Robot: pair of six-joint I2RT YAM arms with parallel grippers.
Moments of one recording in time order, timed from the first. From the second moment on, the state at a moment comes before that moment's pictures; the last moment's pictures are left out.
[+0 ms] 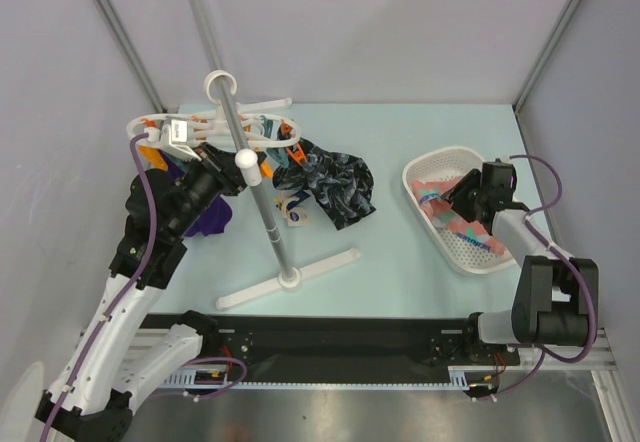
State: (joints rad) left arm -0.38 0.78 1.01 -0.19 0.16 -0.72; right arm -0.07 1.37 0.76 -0.15 -0.10 0.72
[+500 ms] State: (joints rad) left arm -0.38 0.78 1.01 -0.19 0.16 -0.72; right arm -0.08 1.36 0.58 0.11 -0.19 1.06
